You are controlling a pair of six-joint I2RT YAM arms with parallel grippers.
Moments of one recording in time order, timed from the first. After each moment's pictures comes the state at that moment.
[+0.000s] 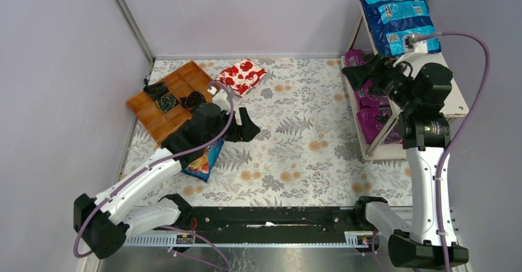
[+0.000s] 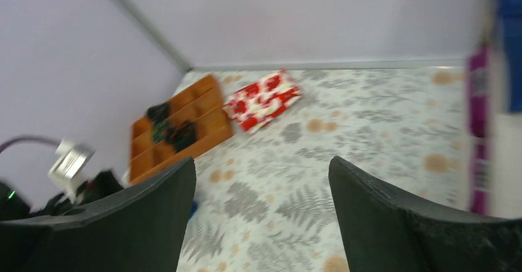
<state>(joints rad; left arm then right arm) -0.68 1.05 0.86 -0.31 0.09 -0.58 -0.09 0.99 1.32 -0.42 -0.50 0.39</state>
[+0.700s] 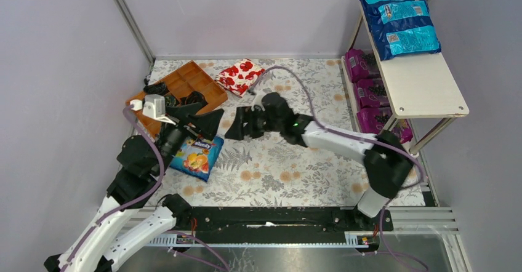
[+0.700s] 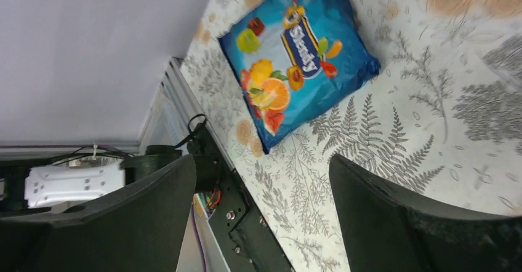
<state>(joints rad) -0.67 0.54 0.88 -0.21 -0.14 -0.41 0.86 1.60 1.17 0.02 -0.36 0.69</state>
